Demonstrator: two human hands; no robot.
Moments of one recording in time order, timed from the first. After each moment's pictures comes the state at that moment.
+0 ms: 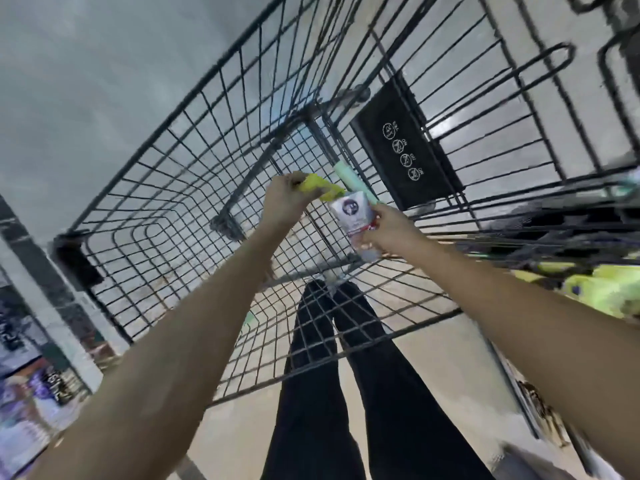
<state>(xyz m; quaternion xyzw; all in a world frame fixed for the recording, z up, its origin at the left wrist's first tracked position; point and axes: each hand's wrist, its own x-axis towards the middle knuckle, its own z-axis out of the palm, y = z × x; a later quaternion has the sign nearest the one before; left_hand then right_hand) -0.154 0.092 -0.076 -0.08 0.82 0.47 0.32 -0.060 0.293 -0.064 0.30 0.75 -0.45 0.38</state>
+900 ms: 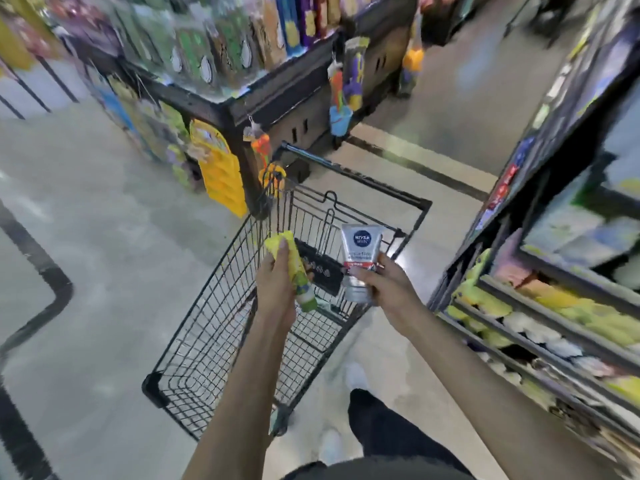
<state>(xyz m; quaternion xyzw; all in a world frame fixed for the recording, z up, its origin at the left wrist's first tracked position) -0.006 0.131 0.310 -0.07 0.61 0.75 0.26 0.125 0.280 0.293 0.32 0.51 -0.79 -0.11</state>
